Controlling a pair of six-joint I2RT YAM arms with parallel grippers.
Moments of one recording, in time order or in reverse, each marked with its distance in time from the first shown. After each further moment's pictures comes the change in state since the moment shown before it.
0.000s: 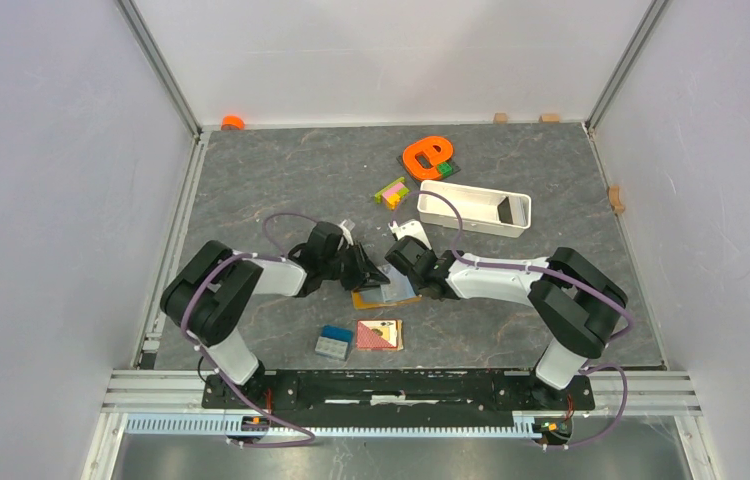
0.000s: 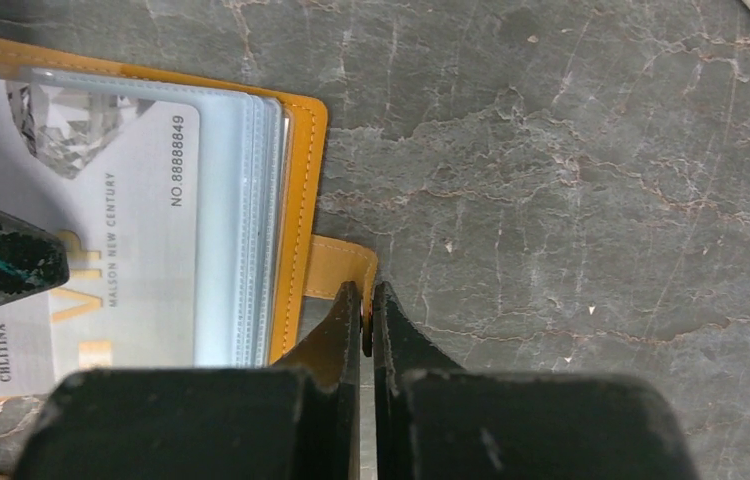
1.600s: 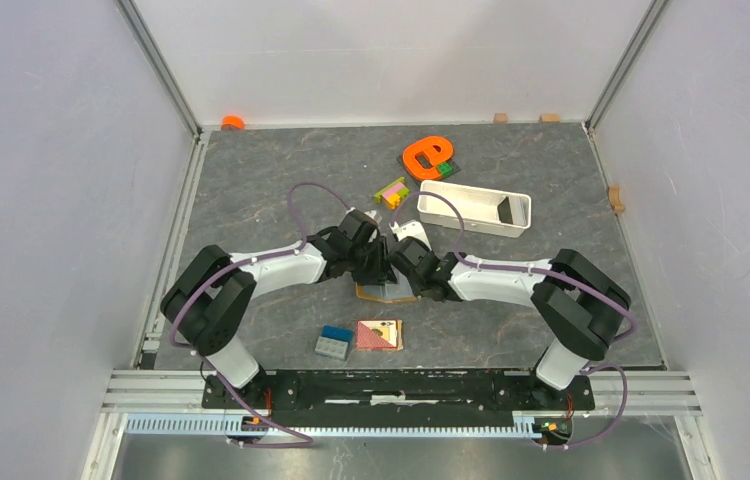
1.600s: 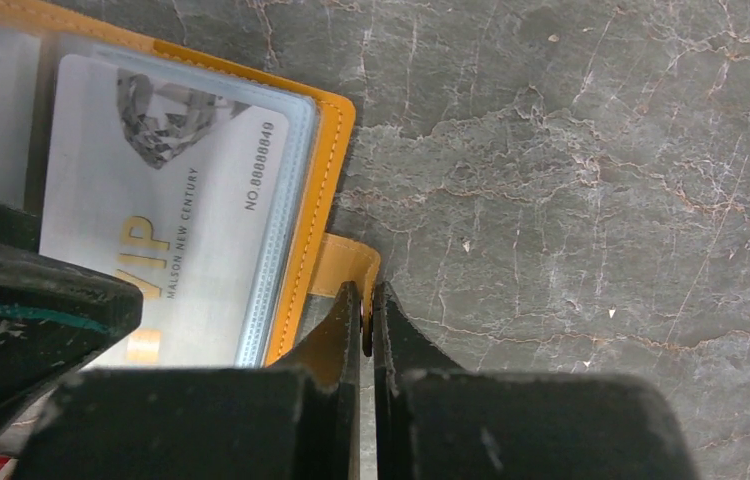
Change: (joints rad) left arm -0.174 -0.054 0.283 -0.538 -0.295 0.243; right arm 0.002 -0.017 -0.023 0.037 -0.032 0.011
